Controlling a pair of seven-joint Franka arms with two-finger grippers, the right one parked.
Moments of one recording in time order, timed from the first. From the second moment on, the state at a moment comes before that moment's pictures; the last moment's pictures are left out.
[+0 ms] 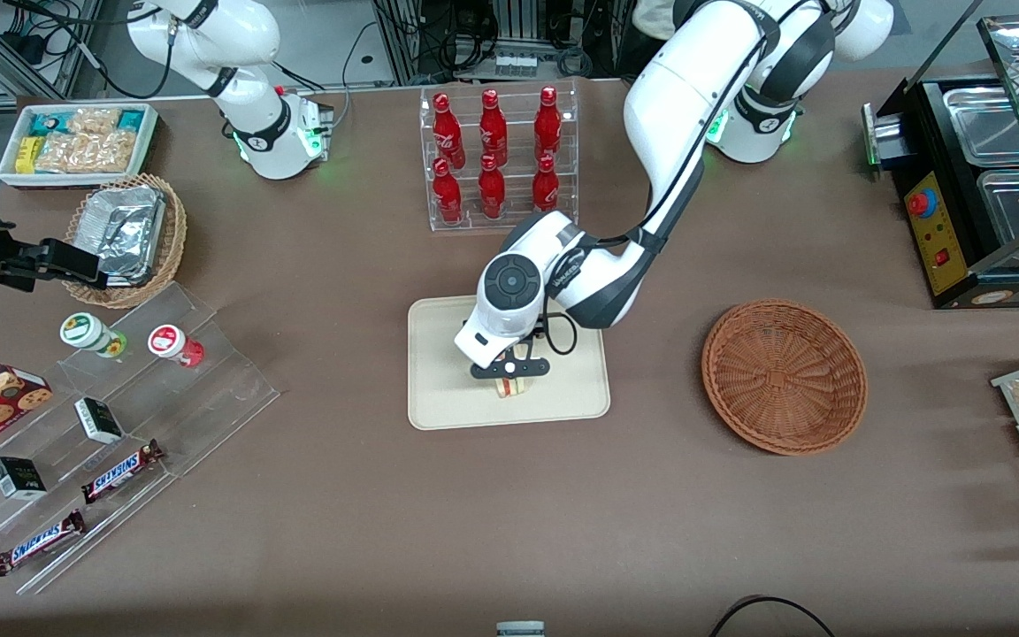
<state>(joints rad) -0.69 0.83 -0.13 -1.24 -0.08 2.00 -0.80</state>
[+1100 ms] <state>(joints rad) -0.39 0.51 -0.11 -1.21 -0.08 1.63 -0.54</state>
